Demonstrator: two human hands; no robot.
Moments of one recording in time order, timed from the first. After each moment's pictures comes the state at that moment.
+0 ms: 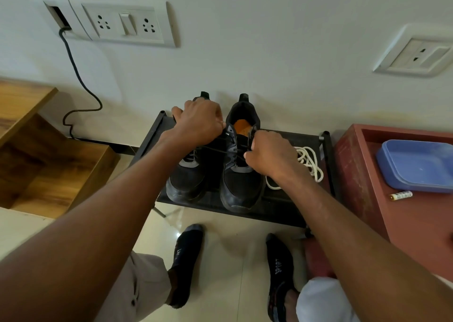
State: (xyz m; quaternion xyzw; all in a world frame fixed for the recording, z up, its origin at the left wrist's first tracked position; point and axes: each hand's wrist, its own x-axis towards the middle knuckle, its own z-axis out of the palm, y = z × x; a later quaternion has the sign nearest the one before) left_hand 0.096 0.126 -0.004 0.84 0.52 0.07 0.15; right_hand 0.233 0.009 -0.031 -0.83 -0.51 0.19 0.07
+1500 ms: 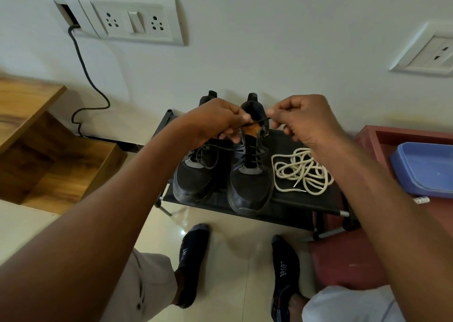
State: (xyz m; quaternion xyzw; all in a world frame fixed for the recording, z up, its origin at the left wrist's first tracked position) left_hand 0.088 0.120 0.015 0.72 0.40 0.07 0.56; right_hand 0.268 0.005 0.025 -0.73 -0.39 0.32 0.46
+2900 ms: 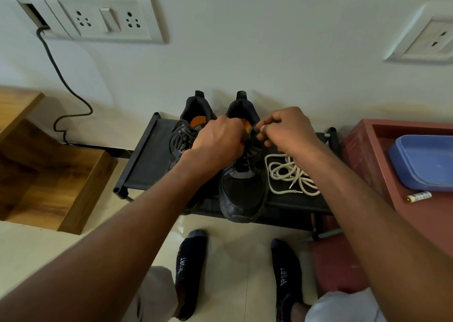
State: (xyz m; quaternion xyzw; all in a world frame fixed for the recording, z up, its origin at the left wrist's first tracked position) left_hand 0.131 0.101 -0.029 0.91 0.40 0.02 0.13; right_hand 0.271 0.022 -0.015 -0.80 -0.39 0.29 0.35
